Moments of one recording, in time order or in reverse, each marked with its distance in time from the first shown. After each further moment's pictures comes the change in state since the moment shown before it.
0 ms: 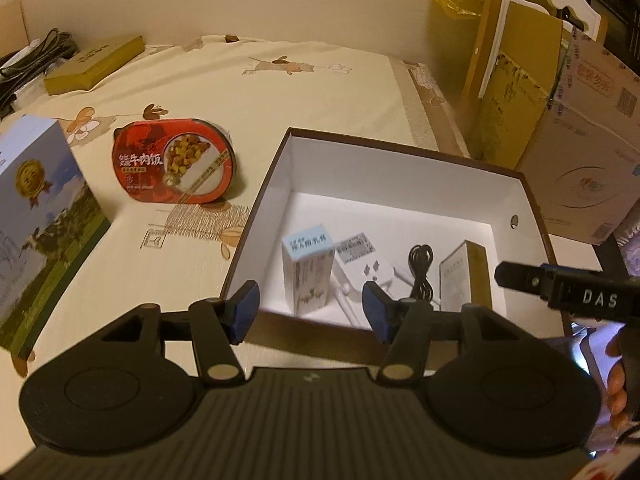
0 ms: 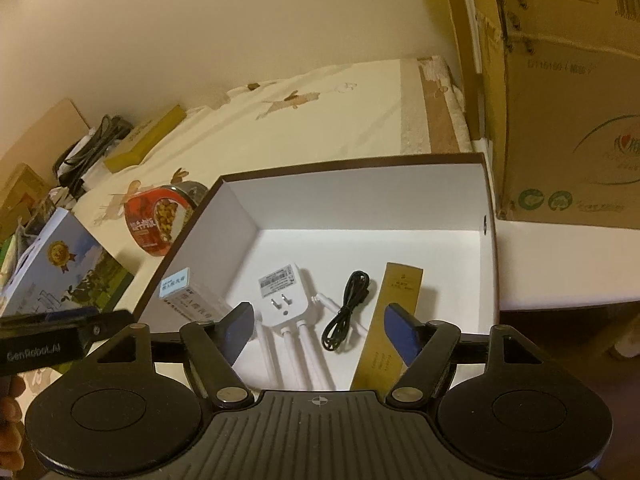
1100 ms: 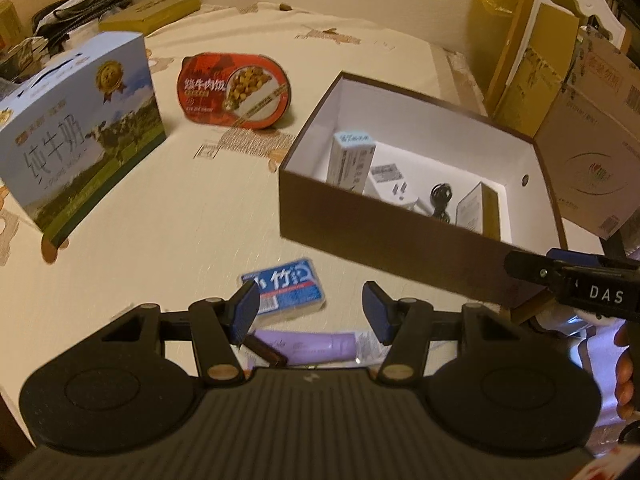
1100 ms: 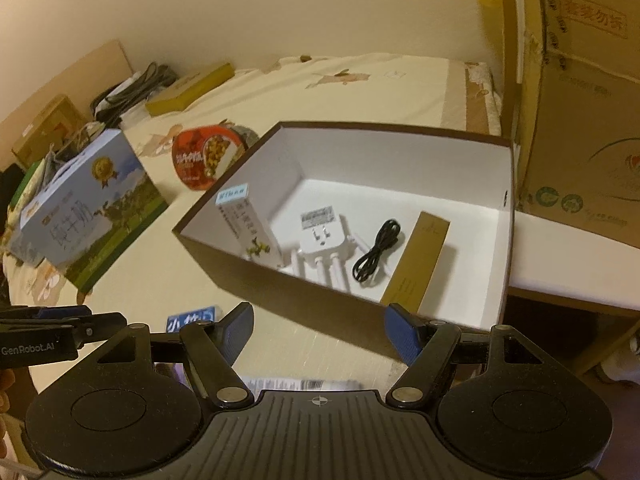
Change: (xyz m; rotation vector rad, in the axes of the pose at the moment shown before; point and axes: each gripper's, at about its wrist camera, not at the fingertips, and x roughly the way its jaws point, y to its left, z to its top) left arm -0.057 0.020 -0.089 -0.136 0.060 0.072; right arm -0.031 0.033 -0.062 -0.182 0.074 0.043
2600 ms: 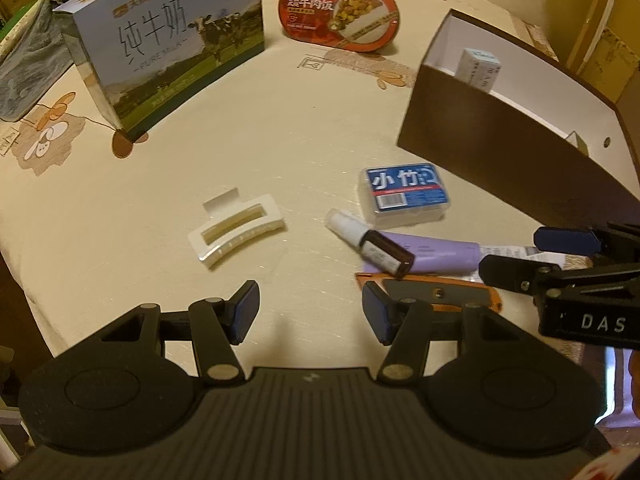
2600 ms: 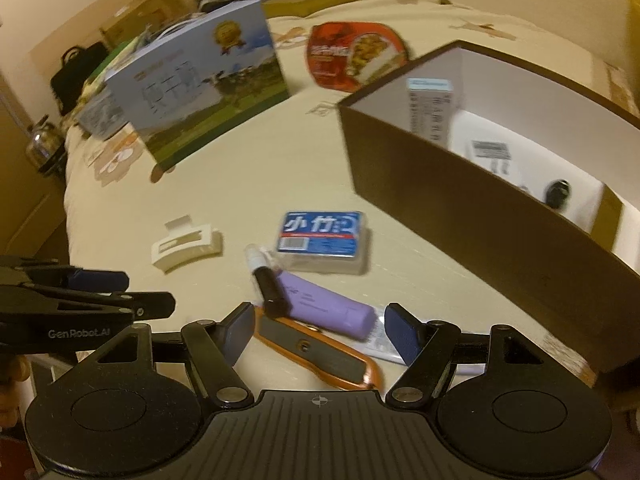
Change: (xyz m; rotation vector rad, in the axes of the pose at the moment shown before) left arm 0.013 0.082 -0.075 -0.115 0.116 0.145; right arm 0.073 0.114 -0.056 -0.293 0.187 0.188
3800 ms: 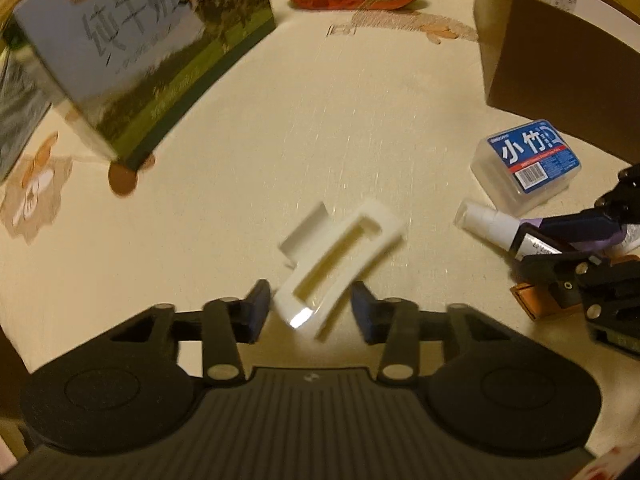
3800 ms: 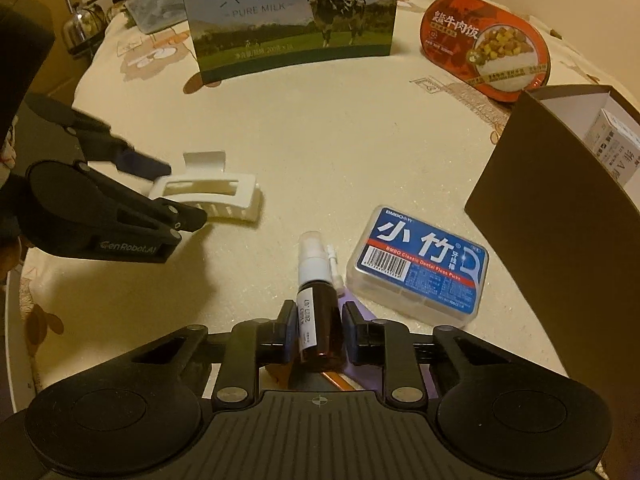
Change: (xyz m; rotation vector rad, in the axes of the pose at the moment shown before) left arm 0.100 0.059 0.020 0.198 0.024 0.073; right arm 0.111 0.054 0.006 -0.312 0.105 -0.012
